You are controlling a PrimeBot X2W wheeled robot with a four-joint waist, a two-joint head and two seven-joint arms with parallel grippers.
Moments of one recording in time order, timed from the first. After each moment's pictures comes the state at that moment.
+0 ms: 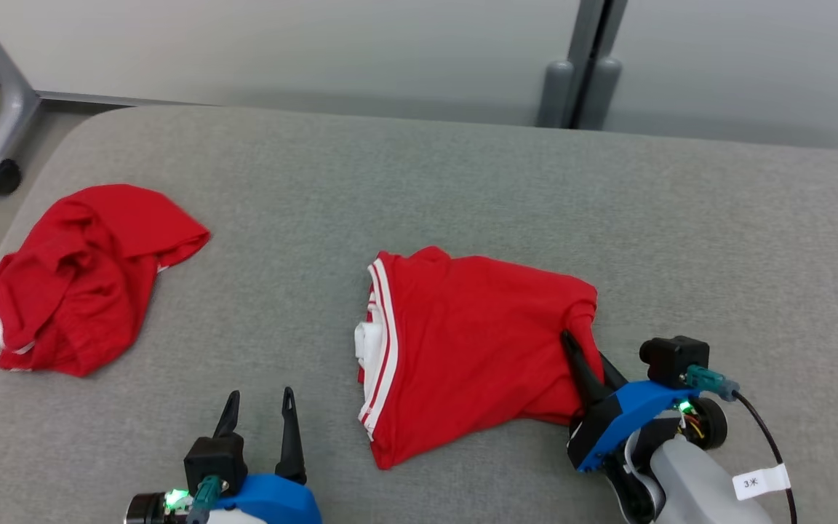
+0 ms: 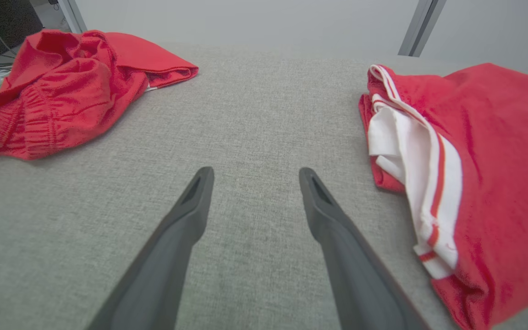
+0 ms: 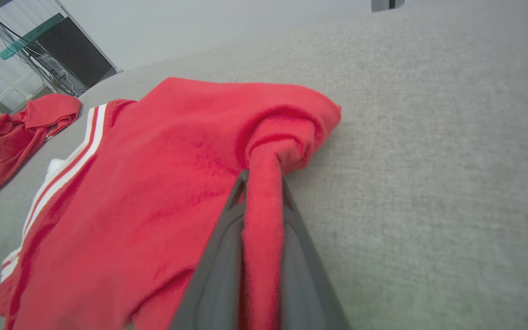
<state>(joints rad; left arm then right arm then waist) -0.11 0.05 -0.24 0.51 -0.22 0.11 -0.26 -0.47 -0.05 0.32 0.88 0.49 0.13 -0.26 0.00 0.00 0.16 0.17</state>
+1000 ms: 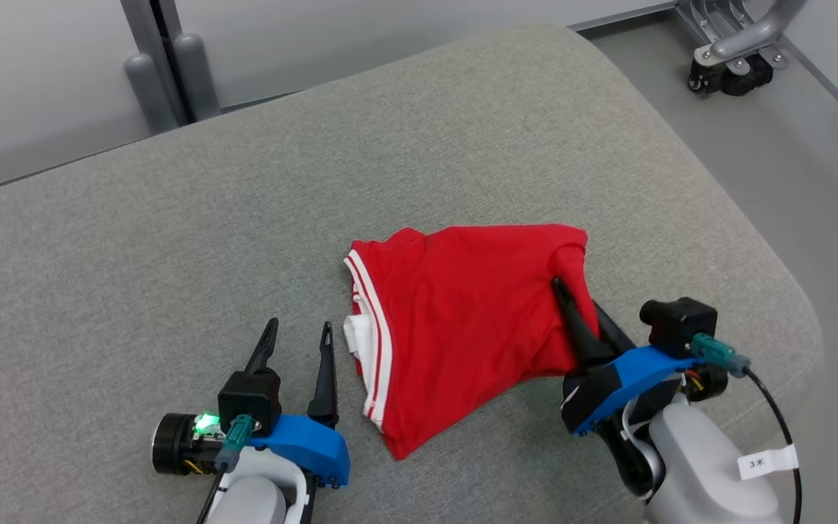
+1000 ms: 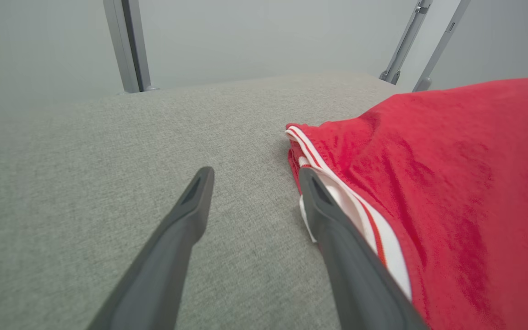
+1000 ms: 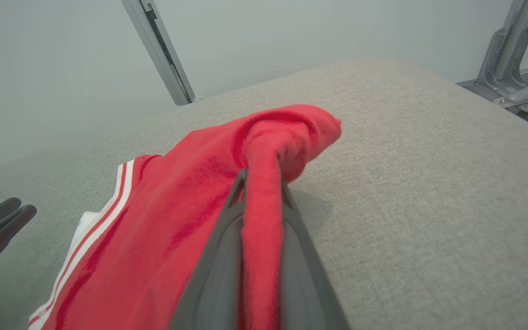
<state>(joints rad) -0.25 0.05 -0.33 0.51 -0.21 0.09 -0.26 -0.45 -0.05 0.31 0.65 0.44 0.13 -0.26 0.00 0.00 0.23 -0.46</state>
